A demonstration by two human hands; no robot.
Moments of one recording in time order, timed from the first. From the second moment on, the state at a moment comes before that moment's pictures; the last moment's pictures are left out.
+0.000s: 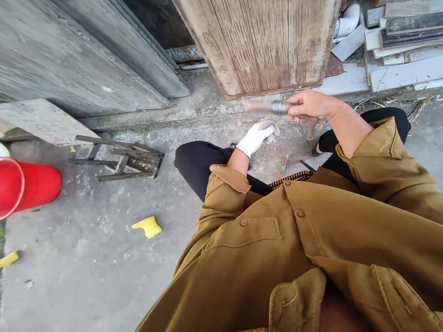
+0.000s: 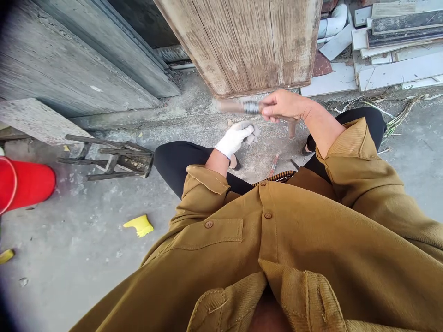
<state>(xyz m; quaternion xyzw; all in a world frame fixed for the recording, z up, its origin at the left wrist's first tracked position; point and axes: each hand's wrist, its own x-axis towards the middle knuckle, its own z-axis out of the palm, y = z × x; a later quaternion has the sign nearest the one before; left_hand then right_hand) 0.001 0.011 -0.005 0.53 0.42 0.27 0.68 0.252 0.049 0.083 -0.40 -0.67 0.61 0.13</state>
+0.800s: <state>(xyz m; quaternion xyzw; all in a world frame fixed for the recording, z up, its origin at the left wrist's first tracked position) -0.007 0.017 -0.004 0.58 0.45 0.26 0.63 0.242 0.045 0.075 -0.35 -0.72 0.56 -0.21</state>
